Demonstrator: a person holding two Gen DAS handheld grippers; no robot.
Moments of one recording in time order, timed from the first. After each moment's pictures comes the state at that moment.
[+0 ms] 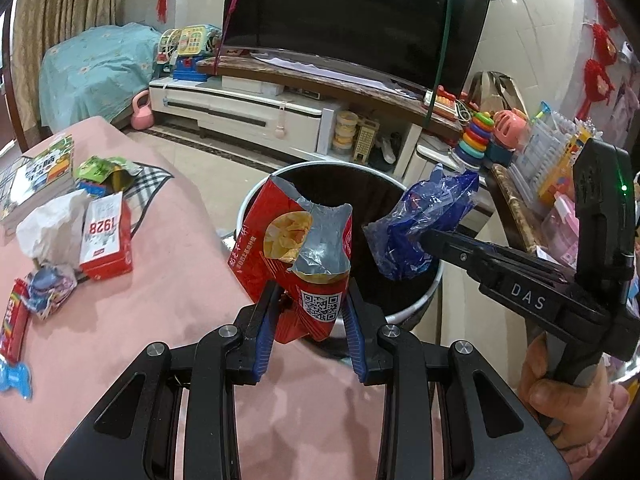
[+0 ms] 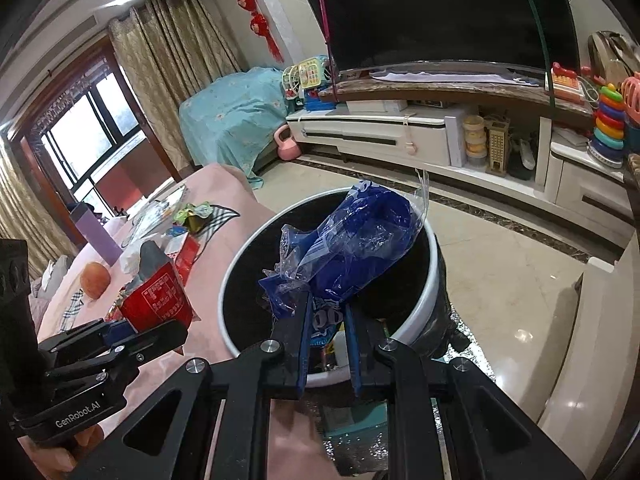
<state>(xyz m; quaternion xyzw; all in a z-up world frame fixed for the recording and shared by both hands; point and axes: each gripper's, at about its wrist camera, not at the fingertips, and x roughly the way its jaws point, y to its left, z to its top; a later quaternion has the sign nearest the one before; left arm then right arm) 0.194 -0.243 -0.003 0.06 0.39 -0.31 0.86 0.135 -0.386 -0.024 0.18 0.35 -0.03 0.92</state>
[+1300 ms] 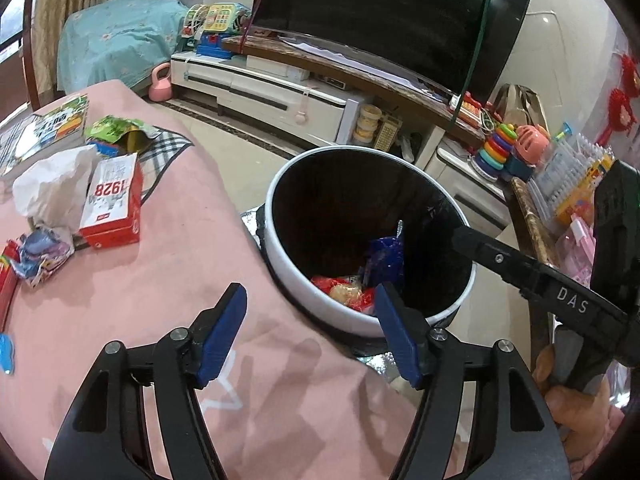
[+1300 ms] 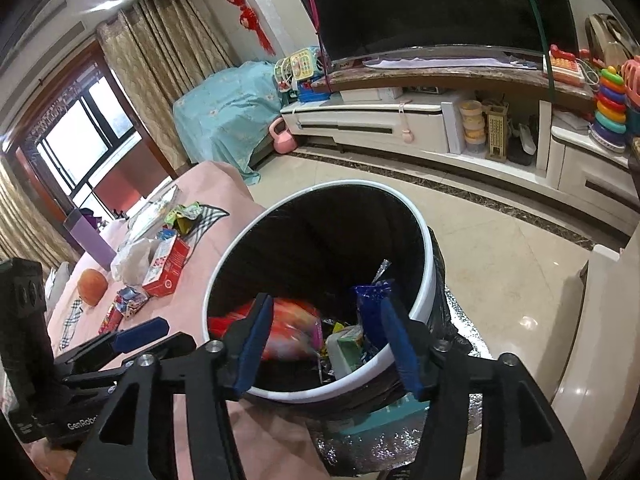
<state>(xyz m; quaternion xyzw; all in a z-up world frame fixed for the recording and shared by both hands) 0.209 -0.228 -0.022 0.01 0.43 -0.28 0.86 0.143 -0.403 -0.032 0.21 0.35 -0.03 0.91</state>
